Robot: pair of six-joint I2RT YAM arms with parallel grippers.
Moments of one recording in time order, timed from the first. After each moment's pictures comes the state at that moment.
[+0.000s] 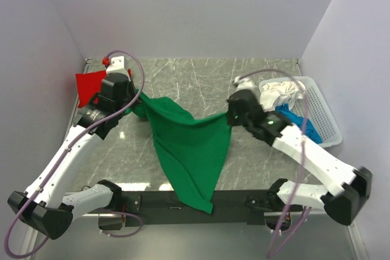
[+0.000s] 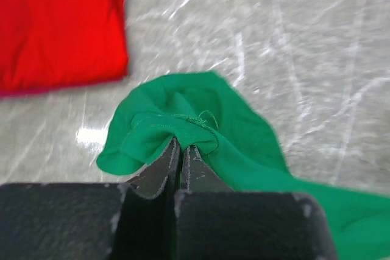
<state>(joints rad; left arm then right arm) -0.44 1.07 1.17 -0.61 -0.40 -0.43 0.73 1.16 1.03 -0.62 0.31 0.47</state>
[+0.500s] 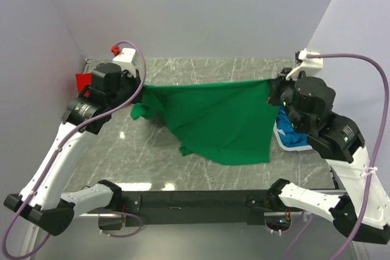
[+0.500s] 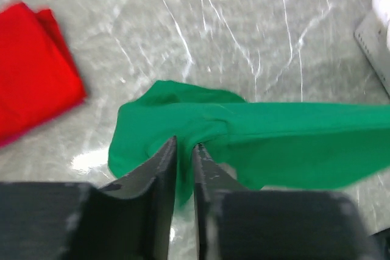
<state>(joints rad) -0.44 1.10 1.41 -0.74 -0.10 -0.20 0.70 0.99 1.60 -0.86 0.61 0.30</state>
